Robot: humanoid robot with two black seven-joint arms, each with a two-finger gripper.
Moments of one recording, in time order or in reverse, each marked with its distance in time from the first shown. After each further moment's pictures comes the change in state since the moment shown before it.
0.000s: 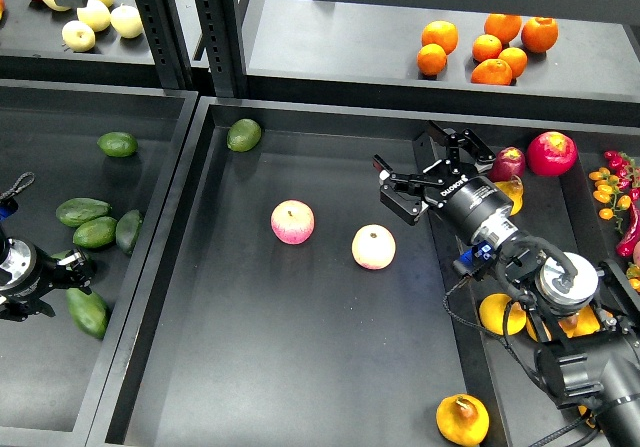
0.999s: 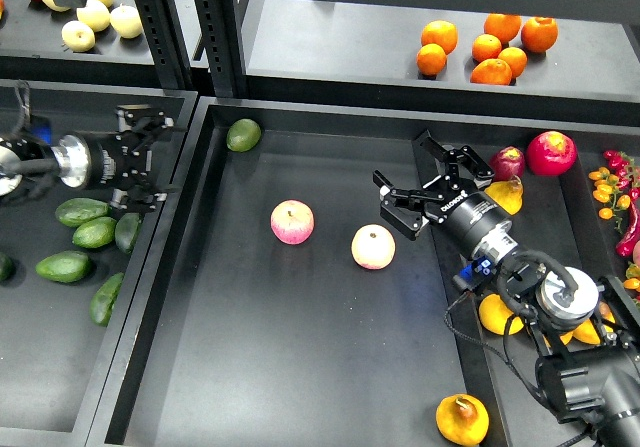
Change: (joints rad) left arm 0.125 -0.160 -0.858 0.007 -0.288 0.000 0.000; right arm -0.055 0.000 0.002 0.002 0.011 0.007 -0.037
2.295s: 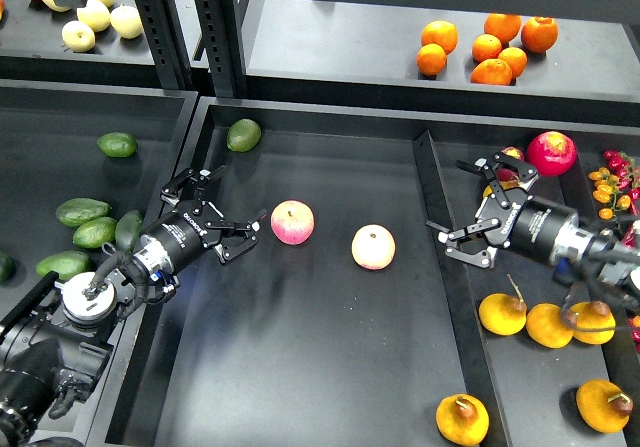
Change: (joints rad) left arm 0.452 -0.457 -0.706 0.000 -0.180 0.000 0.000; right arm 0.286 -0.608 -0.563 0.092 0.009 0.120 -0.033
